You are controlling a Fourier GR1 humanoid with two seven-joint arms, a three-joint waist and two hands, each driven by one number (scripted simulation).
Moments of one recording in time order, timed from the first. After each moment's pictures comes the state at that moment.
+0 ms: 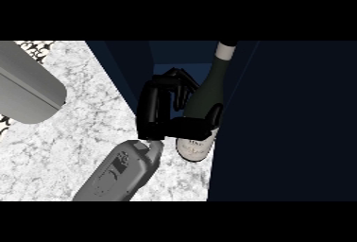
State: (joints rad) left arm -0.57 0.00 -0.45 -1.44 0.28 0.63 -0.09; right arm -0.06 -0.05 0.06 -2.49 -0.10 0.14 0.65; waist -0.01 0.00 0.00
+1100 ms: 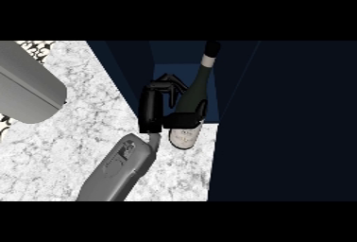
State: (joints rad) left arm -0.57 0.00 -0.41 -1.15 0.30 0.61 -0.34; right arm -0.09 -0.05 0.06 -2.49 -0.09 0.12 0.67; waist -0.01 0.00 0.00
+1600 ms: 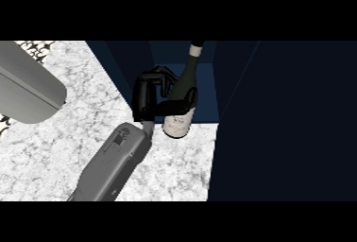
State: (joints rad) left arm -0.64 0.00 -0.30 -1.01 0.34 0.52 -0.41; right arm -0.07 -0.05 0.06 -2.49 -0.09 0.13 0.65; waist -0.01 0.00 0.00
